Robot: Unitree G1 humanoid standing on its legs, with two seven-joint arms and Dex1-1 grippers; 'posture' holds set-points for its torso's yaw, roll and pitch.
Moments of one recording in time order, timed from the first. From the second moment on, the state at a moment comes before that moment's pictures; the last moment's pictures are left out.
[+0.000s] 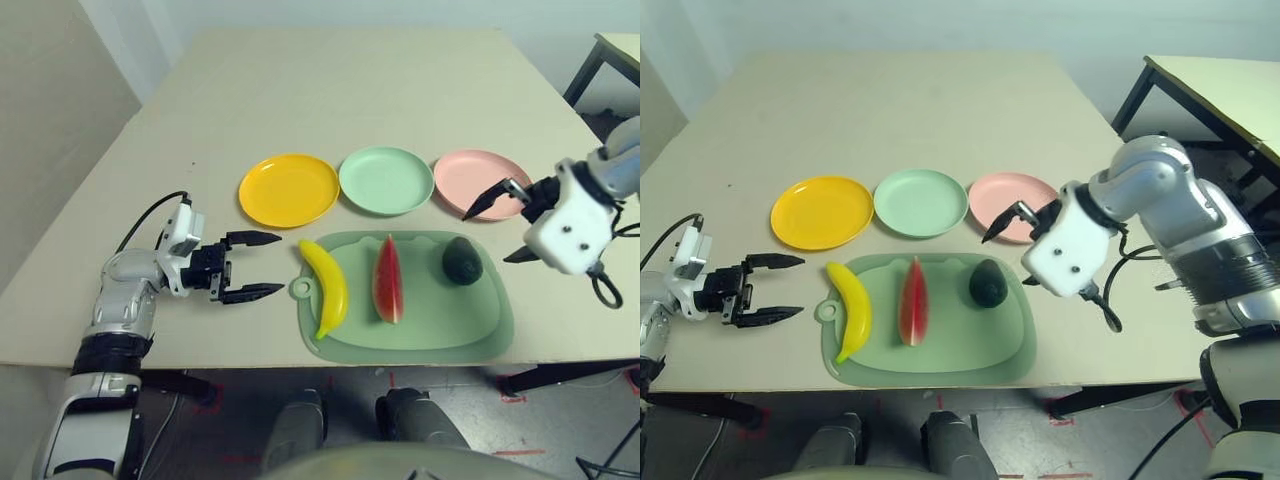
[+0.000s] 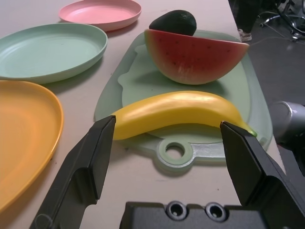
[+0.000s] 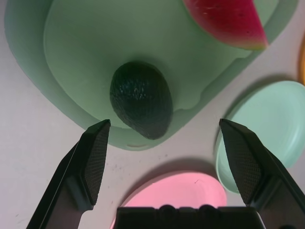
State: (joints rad) left arm -0.30 0.67 0.10 0.38 -0.43 -0.15 -1.57; right arm -0.96 -1.07 0.63 0.32 0.11 -0.75 1.61
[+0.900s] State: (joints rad) left arm -0.29 0.69 0.06 0.30 -0.43 -0.12 -1.56; right arm -0.96 -0.88 0.68 0.50 -0.10 -0.93 1.58
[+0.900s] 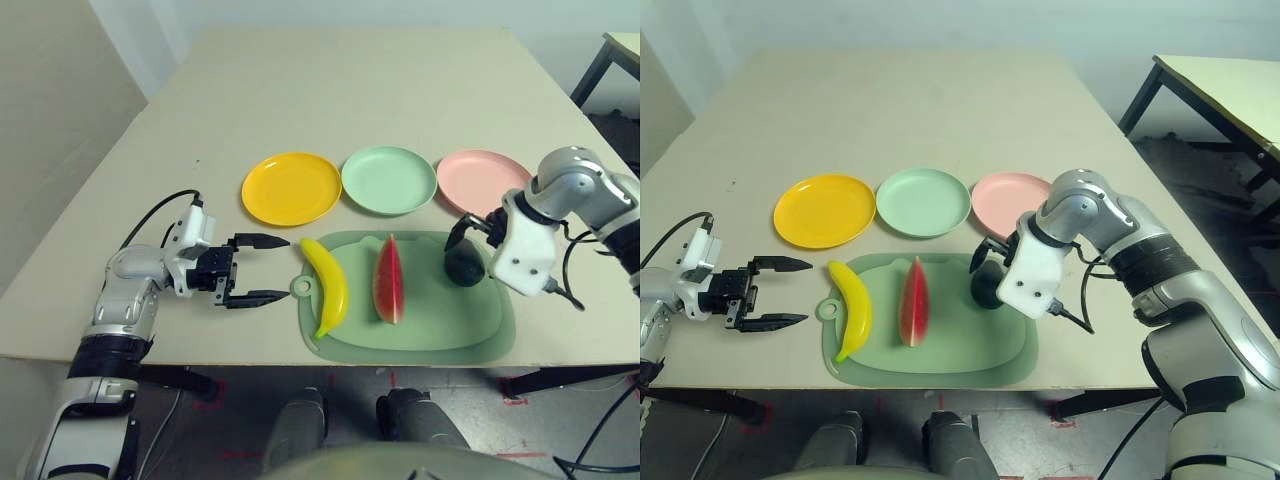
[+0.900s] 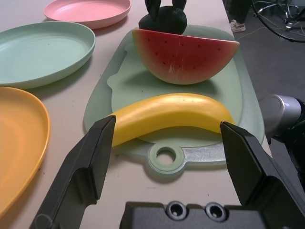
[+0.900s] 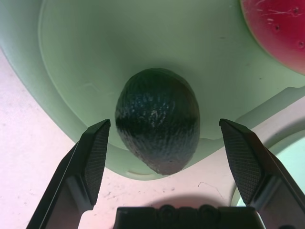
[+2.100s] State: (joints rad) left arm -0.30 0.69 0.06 0.27 -0.43 -0.13 -1.50; right arm -0.95 -0.84 0.63 0.51 -0.11 -0.80 1.60
